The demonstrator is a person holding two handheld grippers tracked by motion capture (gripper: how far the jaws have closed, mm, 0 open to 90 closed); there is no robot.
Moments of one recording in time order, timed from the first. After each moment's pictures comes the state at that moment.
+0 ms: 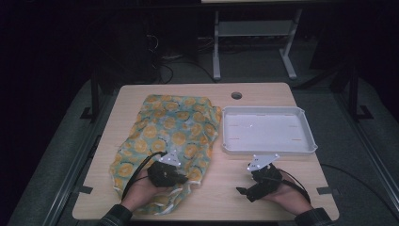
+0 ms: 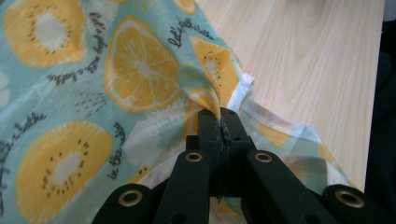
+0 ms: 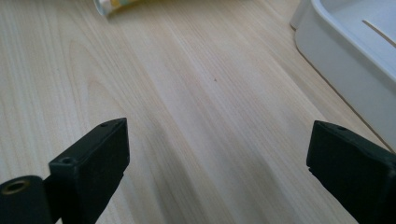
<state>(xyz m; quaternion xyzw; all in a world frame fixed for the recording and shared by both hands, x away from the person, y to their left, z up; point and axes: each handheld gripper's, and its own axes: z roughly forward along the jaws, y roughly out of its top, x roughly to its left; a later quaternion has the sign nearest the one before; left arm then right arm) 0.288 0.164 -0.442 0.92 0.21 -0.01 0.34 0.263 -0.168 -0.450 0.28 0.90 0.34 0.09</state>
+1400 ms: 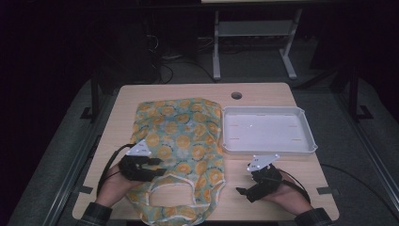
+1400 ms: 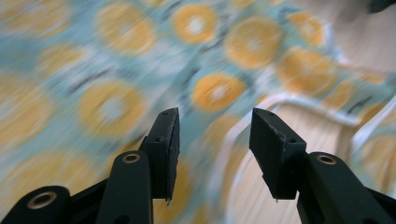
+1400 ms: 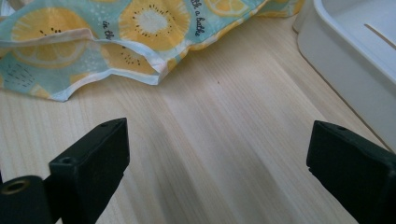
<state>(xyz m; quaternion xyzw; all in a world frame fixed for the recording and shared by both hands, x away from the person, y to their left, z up) 0.286 0.254 -0.405 0.88 0.29 0.08 0.36 0.262 -0.167 -0.448 0.27 0.90 0.34 0.09</state>
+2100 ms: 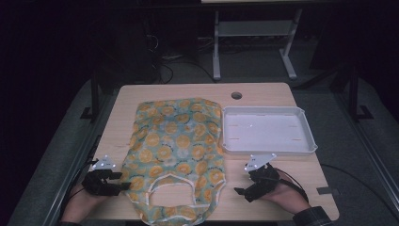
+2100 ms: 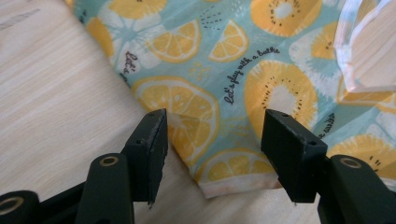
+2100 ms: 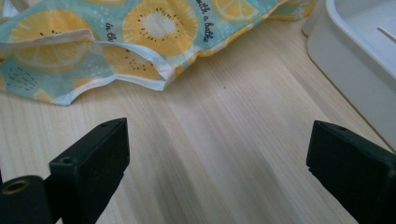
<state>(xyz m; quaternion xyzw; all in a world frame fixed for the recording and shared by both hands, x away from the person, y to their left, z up) 0.260 0.340 -0.446 0.87 0.40 0.09 0.27 0.265 -0.161 -0.449 0.27 0.90 0.33 0.08</state>
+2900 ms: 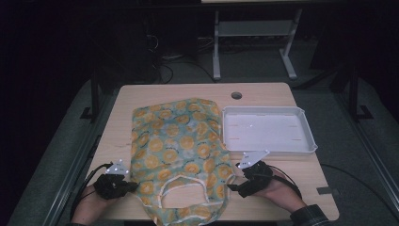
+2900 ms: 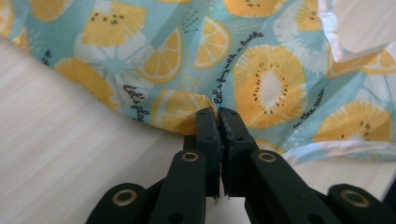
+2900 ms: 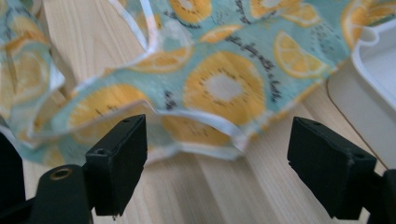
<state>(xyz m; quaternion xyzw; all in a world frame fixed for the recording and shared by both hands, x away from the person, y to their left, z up) 0.250 0.307 -0.447 0.90 0.35 0.05 0.27 0.272 -0.144 -0.441 0.24 0.90 0.36 0.07</state>
